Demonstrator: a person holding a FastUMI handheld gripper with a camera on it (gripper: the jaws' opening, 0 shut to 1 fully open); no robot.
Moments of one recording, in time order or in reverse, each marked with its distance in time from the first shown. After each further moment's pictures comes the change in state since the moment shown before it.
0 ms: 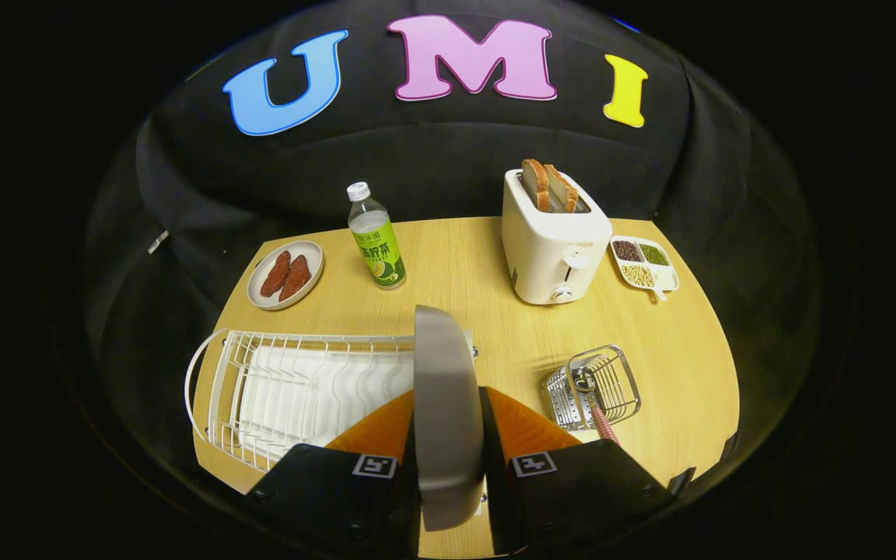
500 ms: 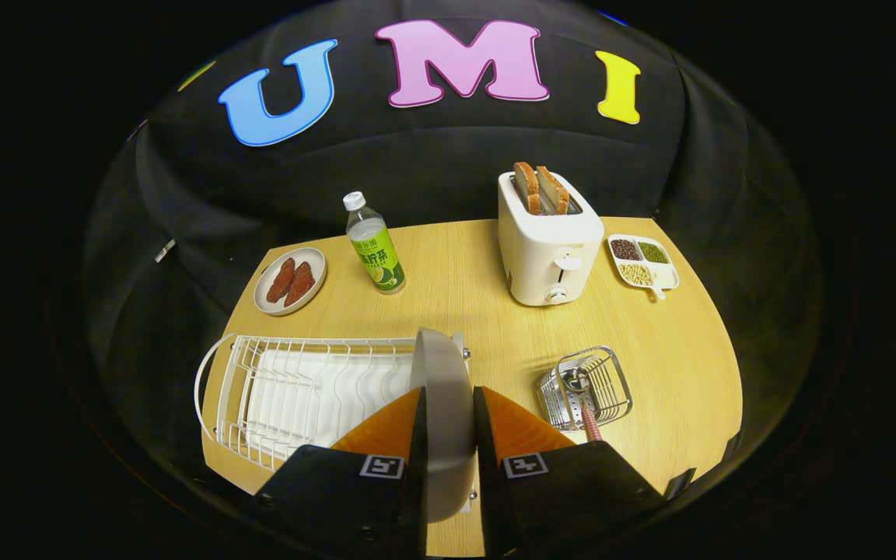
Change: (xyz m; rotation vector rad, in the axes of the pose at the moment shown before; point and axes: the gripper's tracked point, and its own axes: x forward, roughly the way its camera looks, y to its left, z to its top) arm -0.010 -0.009 0.004 0.000 -0.009 0.050
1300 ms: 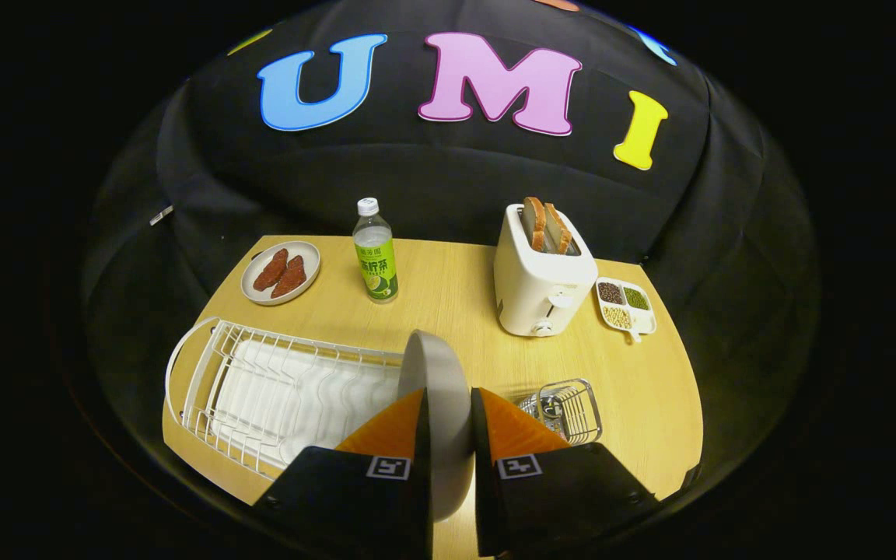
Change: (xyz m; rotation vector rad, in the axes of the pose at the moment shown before) arm -0.005 0.007 0.019 -0.155 -0.074 -0.088
